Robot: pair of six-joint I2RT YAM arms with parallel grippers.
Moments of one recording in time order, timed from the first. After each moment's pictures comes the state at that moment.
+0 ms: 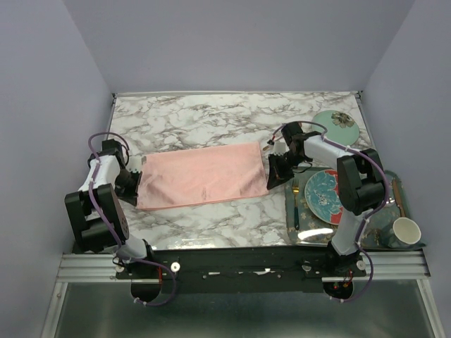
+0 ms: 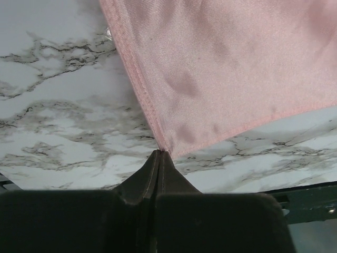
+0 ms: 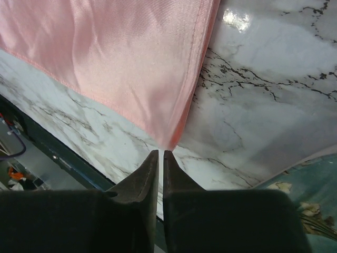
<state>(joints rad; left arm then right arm) 0.29 1.50 0.96 -0.94 0.13 0.38 0.32 1.87 1.22 -0.74 -0.55 0.10</state>
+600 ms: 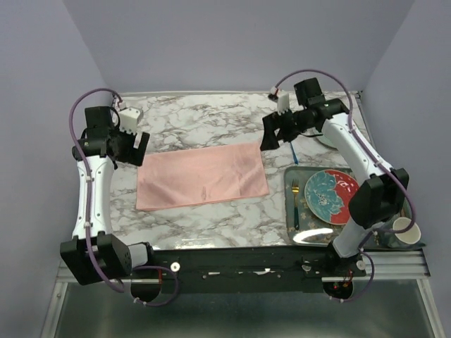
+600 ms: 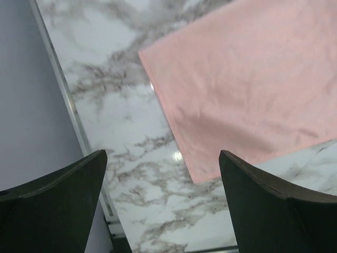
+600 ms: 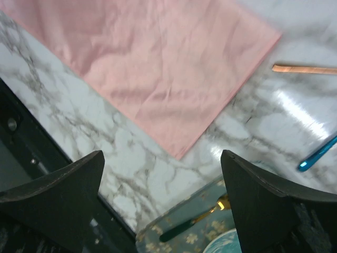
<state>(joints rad) 0.22 1.29 1.23 -0.92 0.18 0.44 0.32 1.75 1.62 -0.97 -0.55 -0.17</state>
